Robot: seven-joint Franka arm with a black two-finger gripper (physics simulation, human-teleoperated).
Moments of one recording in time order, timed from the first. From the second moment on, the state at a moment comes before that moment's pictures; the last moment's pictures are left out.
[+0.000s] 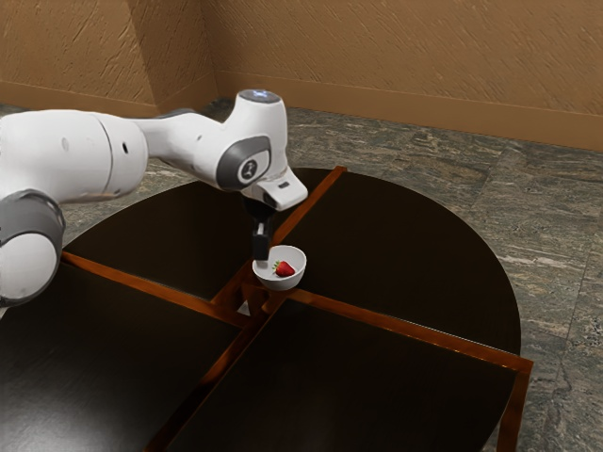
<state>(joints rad) -0.19 0.50 0.09 -1.56 0.09 2.02 0.96</state>
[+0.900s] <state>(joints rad) -0.13 0.67 0.08 -1.47 0.08 2.22 1.34</state>
